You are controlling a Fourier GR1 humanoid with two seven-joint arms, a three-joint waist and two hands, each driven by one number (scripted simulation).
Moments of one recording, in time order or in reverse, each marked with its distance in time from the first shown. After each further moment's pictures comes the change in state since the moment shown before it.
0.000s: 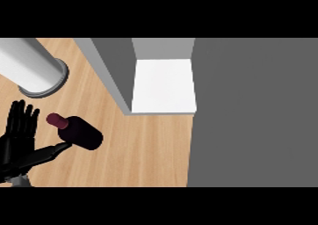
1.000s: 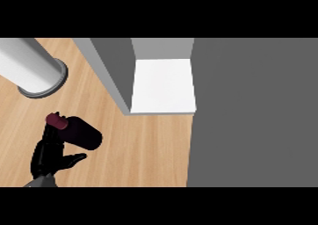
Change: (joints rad) left arm -0.152 0.034 0.023 0.632 0.051 -0.283 -0.342; right arm 0.016 0.024 -0.036 0.010 -0.020 0.055 -0.020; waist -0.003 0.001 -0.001
